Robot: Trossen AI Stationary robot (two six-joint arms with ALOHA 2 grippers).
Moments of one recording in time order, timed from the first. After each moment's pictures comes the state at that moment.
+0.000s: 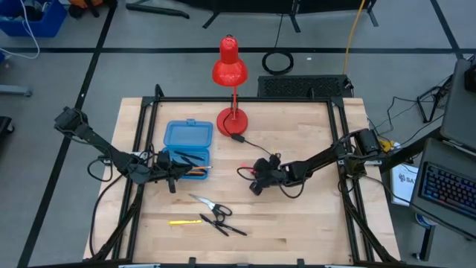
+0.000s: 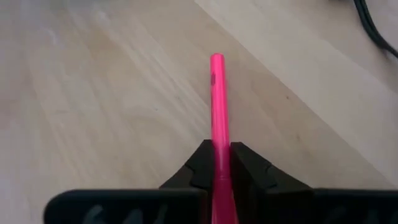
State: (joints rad) left arm -0.60 0.71 0.01 0.44 -0.81 -0.64; right arm 0.20 1.83 0.80 0.15 0.45 0.69
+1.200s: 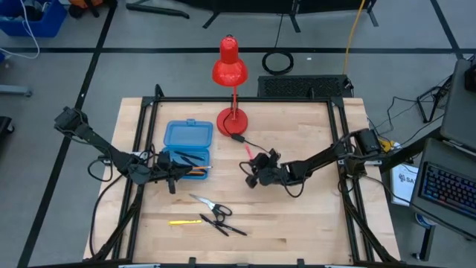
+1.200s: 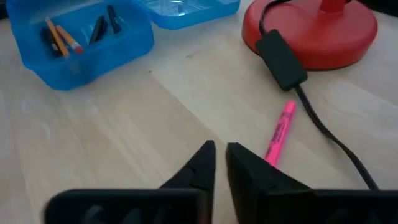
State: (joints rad) left arm -0.60 0.71 0.01 0.43 -0.79 -0.64; right arm 0.20 1.83 0.80 0.32 0.67 0.62
